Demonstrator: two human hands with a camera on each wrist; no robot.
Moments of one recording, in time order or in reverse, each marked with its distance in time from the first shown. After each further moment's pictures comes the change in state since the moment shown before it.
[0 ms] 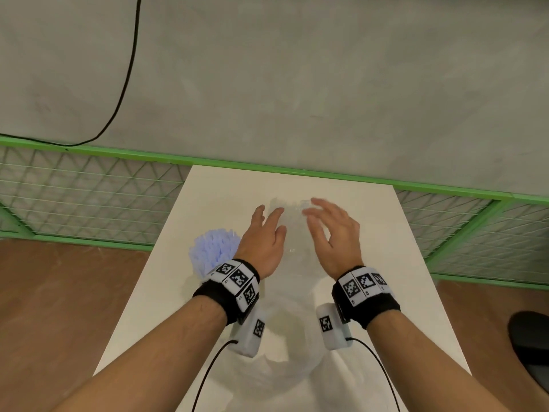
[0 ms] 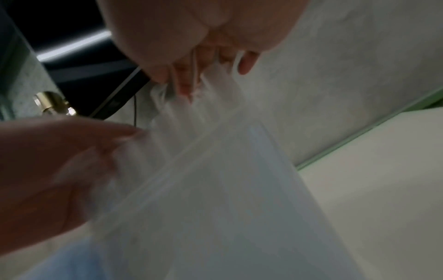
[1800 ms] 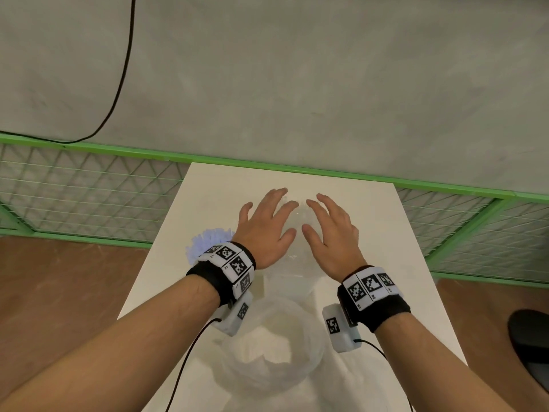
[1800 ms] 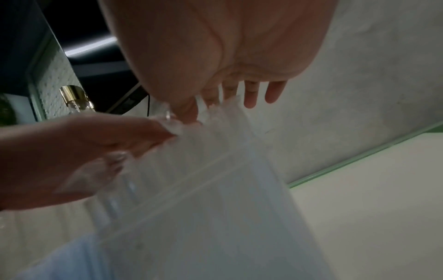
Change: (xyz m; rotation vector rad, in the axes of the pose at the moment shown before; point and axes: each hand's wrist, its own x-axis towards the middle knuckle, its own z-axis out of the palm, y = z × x) left_hand 0.015 0.007 -0.012 0.447 0.017 0.257; right_hand 0.002 -0.001 -0.007 -0.145 -0.267 0.100
